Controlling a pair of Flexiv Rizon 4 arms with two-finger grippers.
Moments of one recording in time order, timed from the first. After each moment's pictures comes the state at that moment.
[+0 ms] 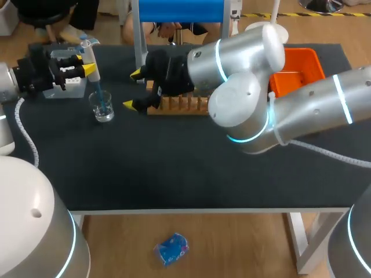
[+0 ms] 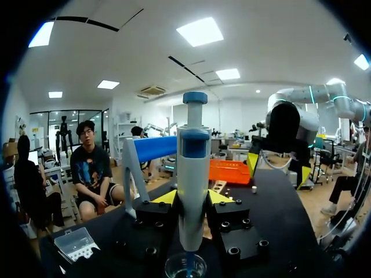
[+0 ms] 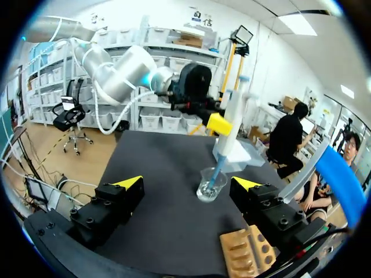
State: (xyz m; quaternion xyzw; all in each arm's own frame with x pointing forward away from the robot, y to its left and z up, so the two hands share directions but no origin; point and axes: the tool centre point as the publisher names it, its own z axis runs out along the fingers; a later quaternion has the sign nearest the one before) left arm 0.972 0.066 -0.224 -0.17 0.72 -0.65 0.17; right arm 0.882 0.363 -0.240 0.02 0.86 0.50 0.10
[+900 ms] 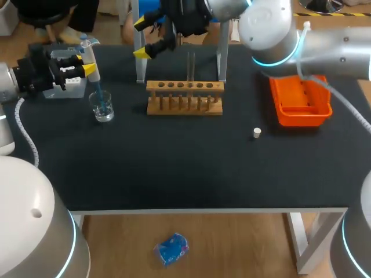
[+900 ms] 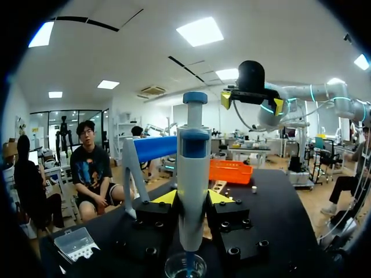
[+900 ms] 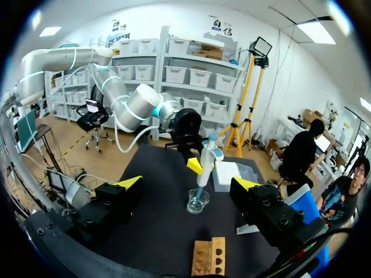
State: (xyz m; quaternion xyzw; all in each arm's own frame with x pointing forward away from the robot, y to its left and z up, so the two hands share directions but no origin) left arm 0.972 0.066 -0.224 -0.17 0.72 -0.65 0.17; right arm 0.925 0.338 -0.126 -0.07 0.86 0.50 0.03
